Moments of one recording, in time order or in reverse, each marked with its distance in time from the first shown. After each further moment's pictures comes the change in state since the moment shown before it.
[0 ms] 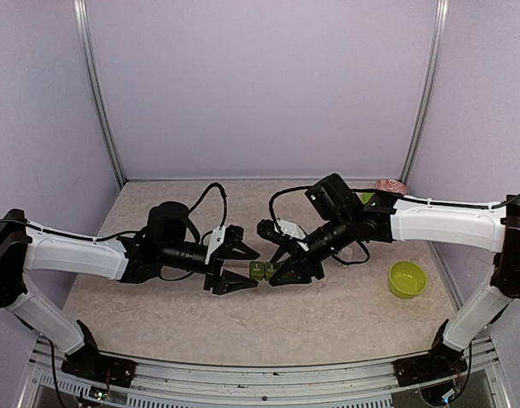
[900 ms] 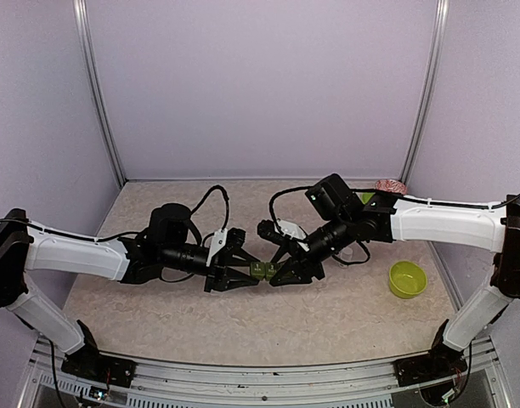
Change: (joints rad) left arm -0.008 0.008 0.000 -0.015 -0.008 0.003; right arm 0.000 0.000 0.000 -0.006 0.001 0.000
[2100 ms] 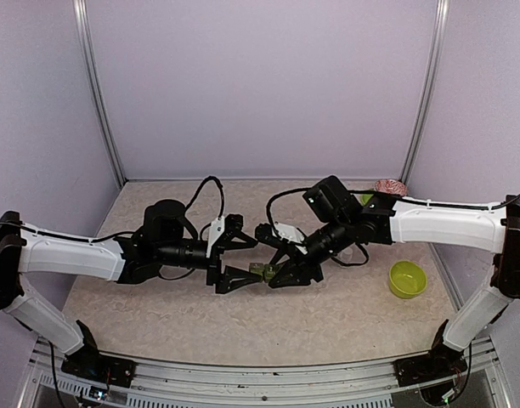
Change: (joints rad) left arm -0.009 -0.037 0.000 0.047 -0.103 -0.139; right arm 0.019 0.000 0.000 -0.001 0.045 -0.015
